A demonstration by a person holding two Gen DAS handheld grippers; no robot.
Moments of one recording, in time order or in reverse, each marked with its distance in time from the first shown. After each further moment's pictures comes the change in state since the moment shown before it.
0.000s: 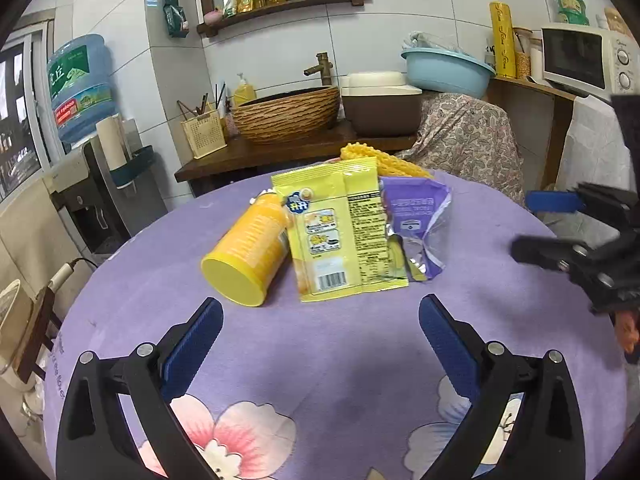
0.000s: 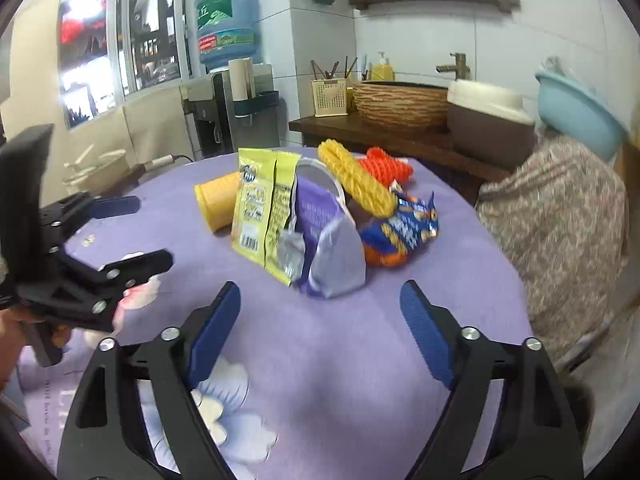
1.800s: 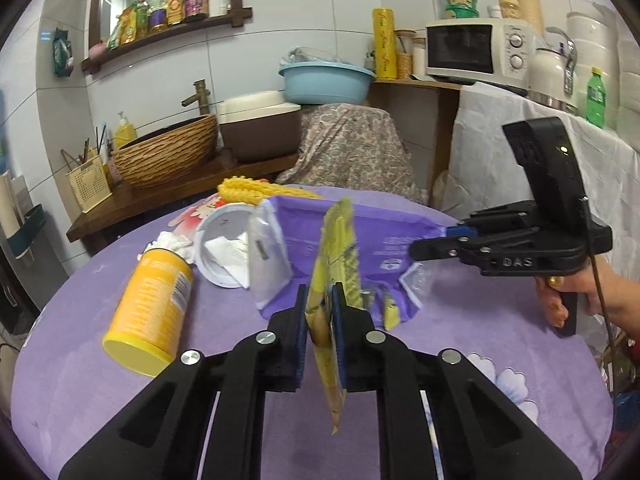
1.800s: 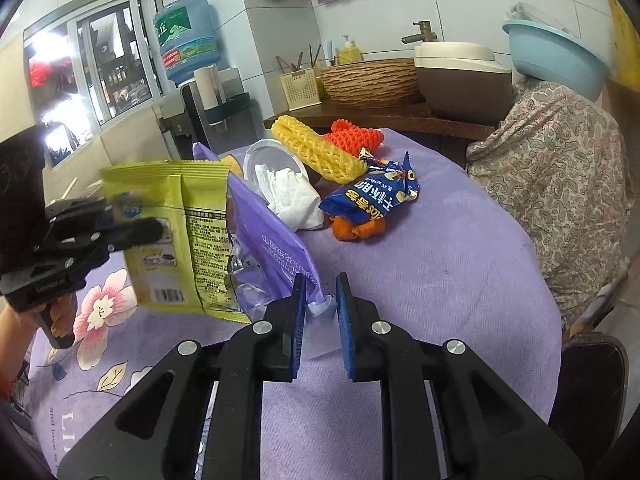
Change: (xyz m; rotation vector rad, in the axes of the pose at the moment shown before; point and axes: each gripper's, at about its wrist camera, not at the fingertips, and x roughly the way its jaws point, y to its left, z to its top) left arm 0.011 -0.013 0.010 0.210 -0.076 -0.431; right arm 0.022 -0.035 -0.027 0.191 0.007 0.016
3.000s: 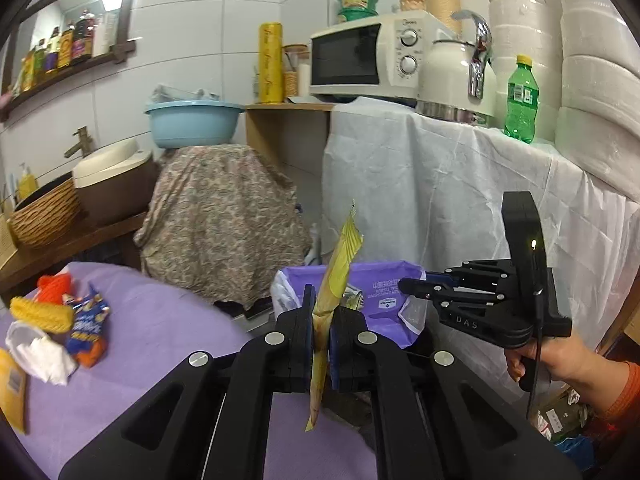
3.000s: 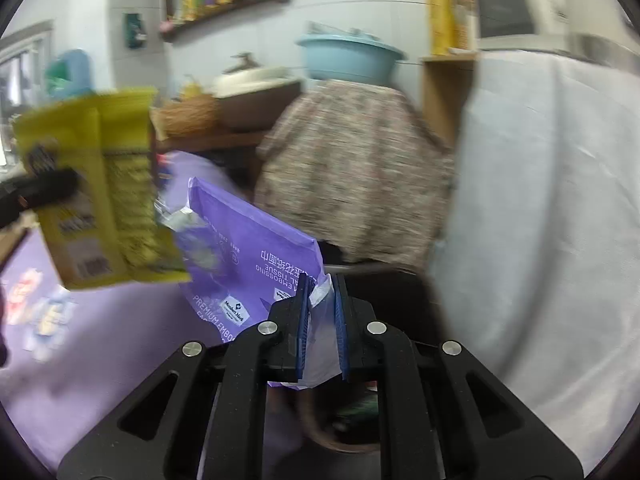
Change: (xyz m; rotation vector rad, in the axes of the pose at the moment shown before) left arm 0.064 -0.245 0.102 0.059 -0.055 -0.241; right arm -0.197 -0.183 -0.114 0.182 -0.092 -0.499
